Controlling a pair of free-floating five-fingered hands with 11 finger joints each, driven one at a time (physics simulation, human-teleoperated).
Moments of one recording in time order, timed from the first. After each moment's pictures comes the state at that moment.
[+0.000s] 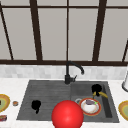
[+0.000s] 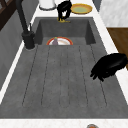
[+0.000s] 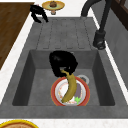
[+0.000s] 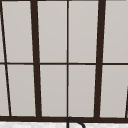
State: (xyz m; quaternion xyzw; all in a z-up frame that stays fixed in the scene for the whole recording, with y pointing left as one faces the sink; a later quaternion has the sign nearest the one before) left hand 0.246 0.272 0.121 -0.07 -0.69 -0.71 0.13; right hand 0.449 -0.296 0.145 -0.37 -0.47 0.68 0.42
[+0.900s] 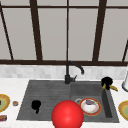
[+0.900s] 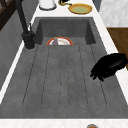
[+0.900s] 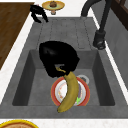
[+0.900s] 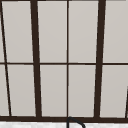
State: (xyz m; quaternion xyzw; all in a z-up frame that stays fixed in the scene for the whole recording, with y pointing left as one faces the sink) left hand 0.246 0.272 0.121 -0.07 -0.69 -0.71 0.13; right hand 0.437 -0.377 0.248 -0.37 -0.48 0.68 0.42
